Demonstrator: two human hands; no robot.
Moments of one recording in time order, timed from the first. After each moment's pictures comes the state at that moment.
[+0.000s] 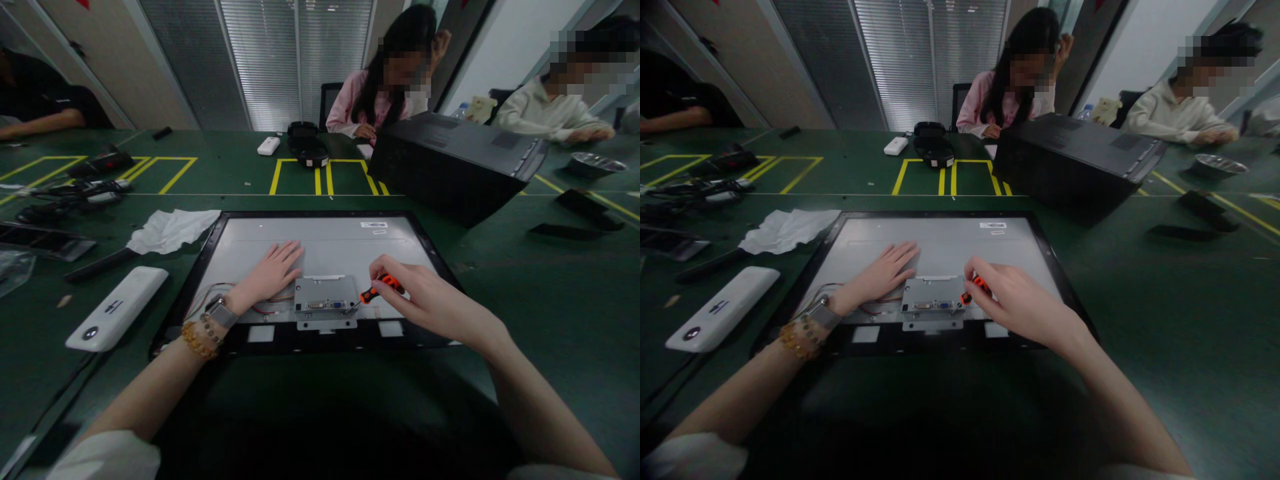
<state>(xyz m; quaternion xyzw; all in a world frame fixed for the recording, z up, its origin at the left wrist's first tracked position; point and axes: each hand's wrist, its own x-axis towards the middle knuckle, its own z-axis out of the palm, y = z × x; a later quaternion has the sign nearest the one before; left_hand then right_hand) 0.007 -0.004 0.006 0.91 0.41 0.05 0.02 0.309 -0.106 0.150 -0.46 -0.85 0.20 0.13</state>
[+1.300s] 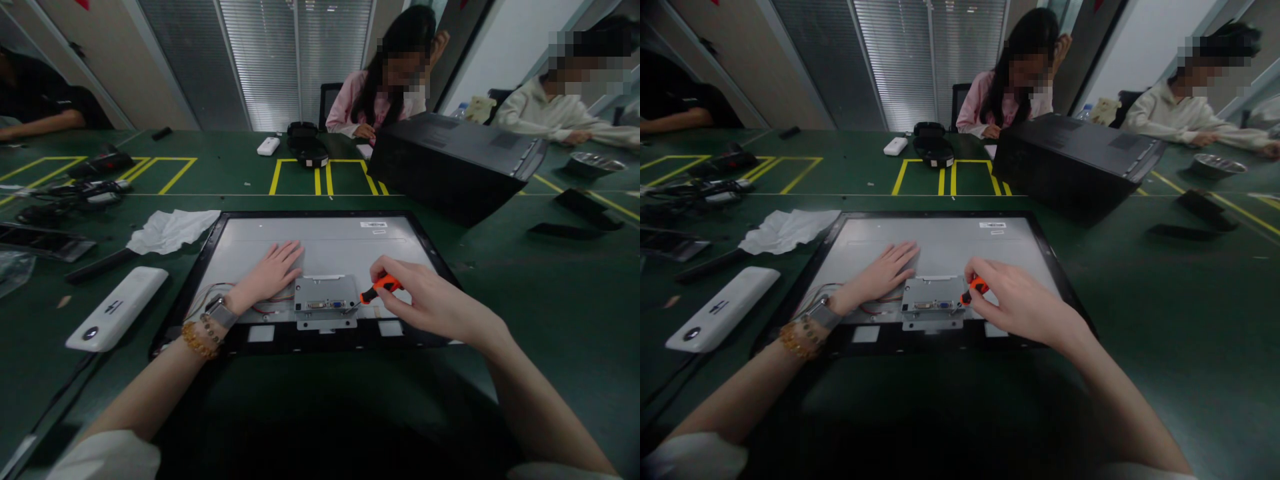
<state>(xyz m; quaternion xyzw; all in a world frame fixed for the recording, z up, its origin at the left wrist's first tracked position) 0.007 -0.004 0.007 0.91 0.41 0.05 0.02 0.311 -0.105 0.151 -0.44 -0.87 0.20 0.12</state>
